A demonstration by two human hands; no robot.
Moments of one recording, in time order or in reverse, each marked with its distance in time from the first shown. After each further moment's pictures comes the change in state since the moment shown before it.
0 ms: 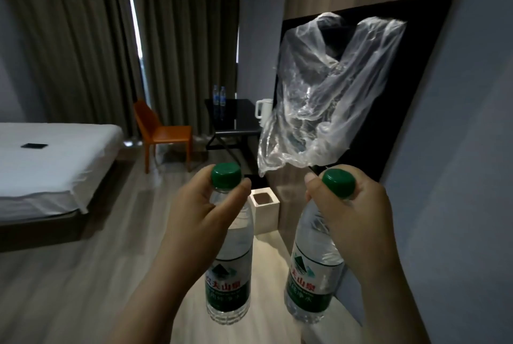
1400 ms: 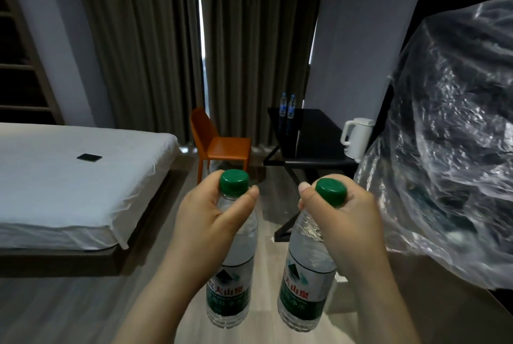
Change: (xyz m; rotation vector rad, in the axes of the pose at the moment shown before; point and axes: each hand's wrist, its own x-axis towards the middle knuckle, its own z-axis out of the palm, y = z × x) left_hand 0.448 -0.325 -0.116 0.216 0.179 -0.052; right_hand 0.348 0.189 0.464 0.163 -0.298 0.092
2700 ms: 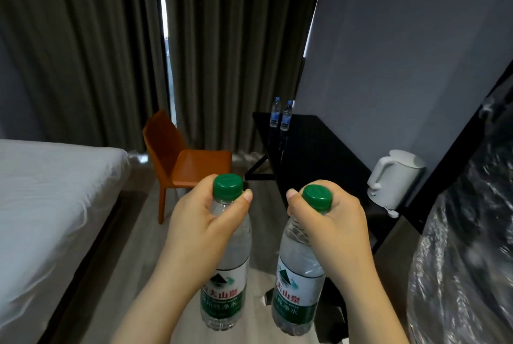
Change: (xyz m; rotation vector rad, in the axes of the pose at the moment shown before) left_hand 0.486 -0.300 0.099 -0.131 -0.062 -0.064; right_hand 0.470 0.202 0.233 -0.167 0.043 0.020
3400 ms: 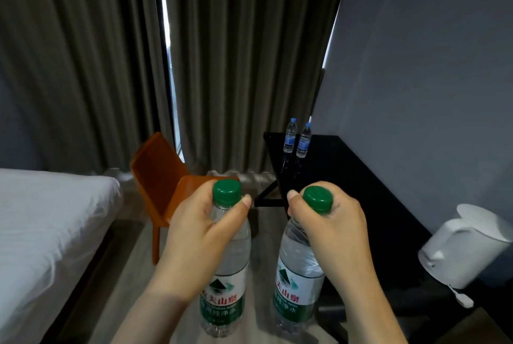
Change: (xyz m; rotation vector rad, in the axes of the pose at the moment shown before) left_hand 0.268 -0.115 0.064 0.049 0.033 0.059; right_hand 0.272 0.101 0.100 0.063 -0.017 0.033
